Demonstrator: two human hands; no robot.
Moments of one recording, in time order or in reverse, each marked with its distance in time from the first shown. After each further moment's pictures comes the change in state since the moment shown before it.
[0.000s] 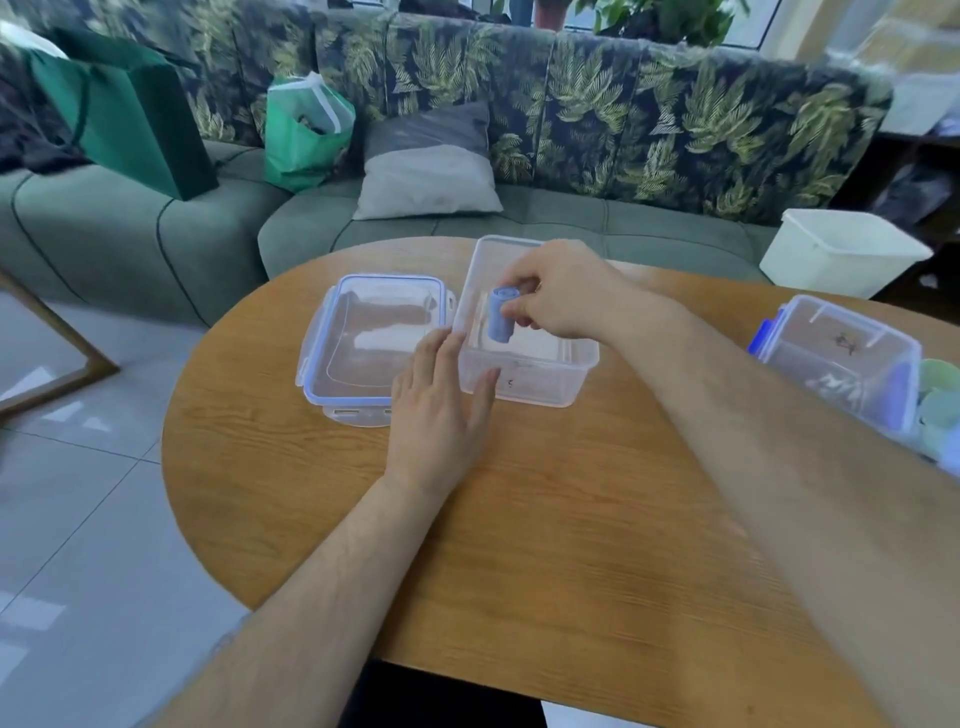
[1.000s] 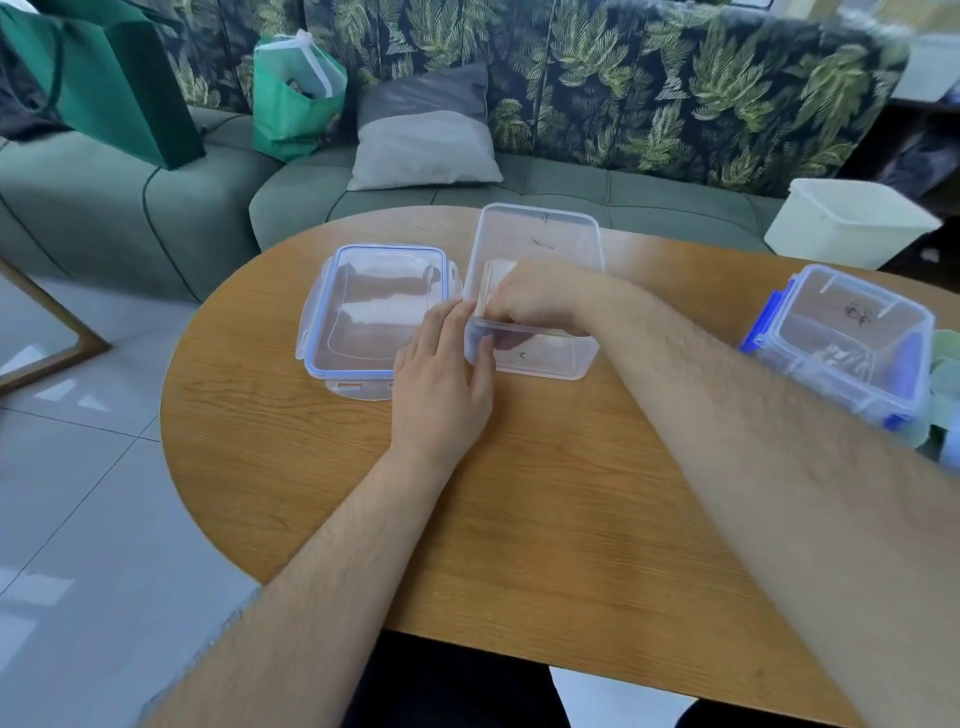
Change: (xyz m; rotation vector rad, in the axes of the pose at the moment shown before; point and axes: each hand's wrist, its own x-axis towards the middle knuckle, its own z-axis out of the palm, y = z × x) left_hand 0.003 -0.003 0.001 -0.039 0.040 0.042; right_hand 0.012 -0.007 0.039 0.290 -0.335 0.247
